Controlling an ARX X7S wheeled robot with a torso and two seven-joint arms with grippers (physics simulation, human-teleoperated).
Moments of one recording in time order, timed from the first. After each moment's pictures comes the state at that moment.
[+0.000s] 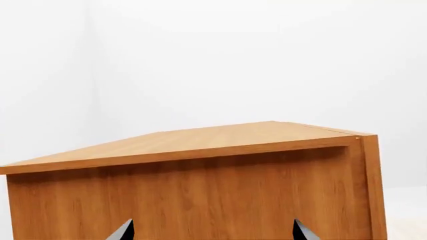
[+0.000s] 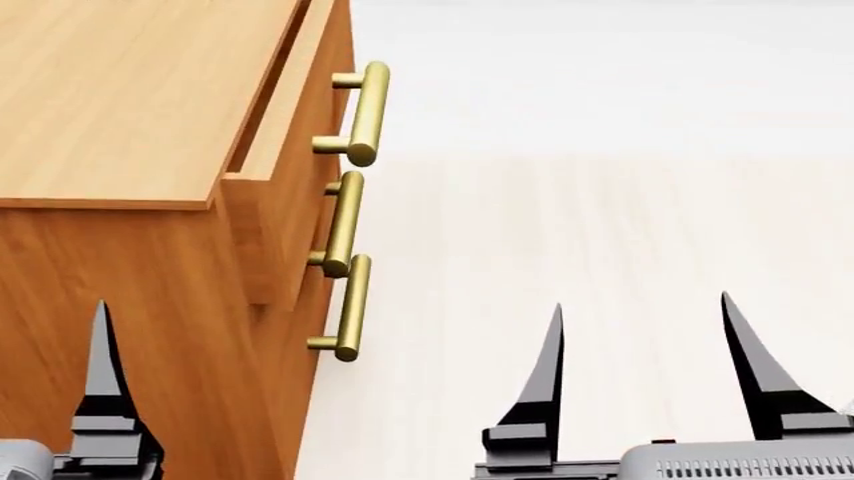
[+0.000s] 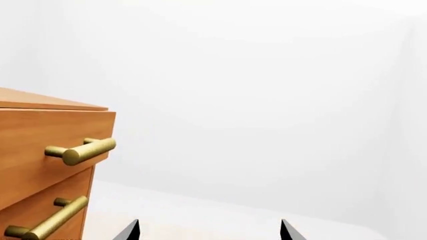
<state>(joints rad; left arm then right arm) -0.08 -0.24 0.20 0.82 -0.06 -0.55 -0.35 0.09 0.28 -0.08 -0.83 0.06 0.58 0.18</state>
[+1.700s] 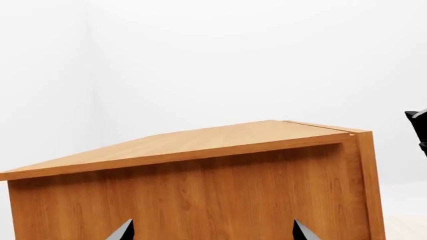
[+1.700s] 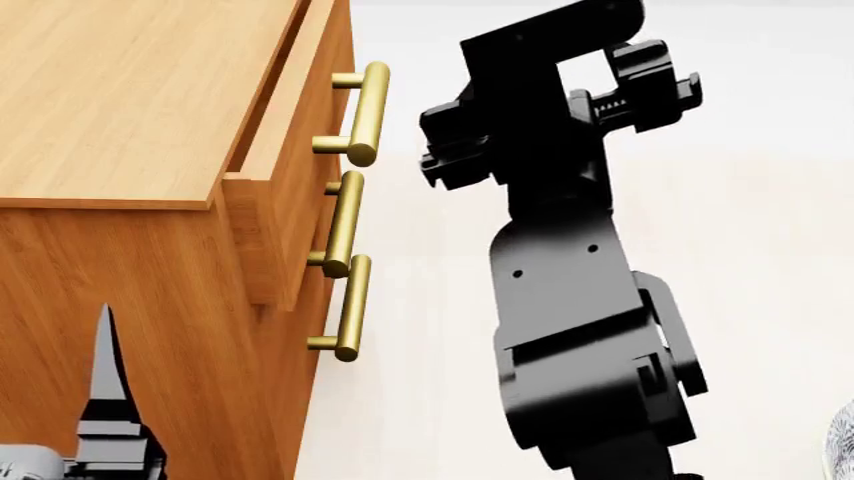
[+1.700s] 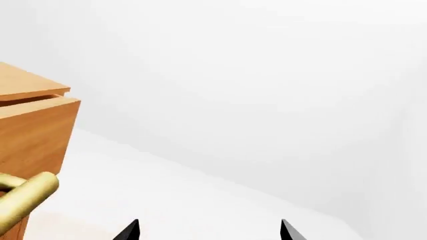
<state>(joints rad) -0.09 -0.29 0.25 0.83 -0.06 -0.57 -0.40 1.05 0.12 -0.37 0.31 -0.02 0.59 0.14</state>
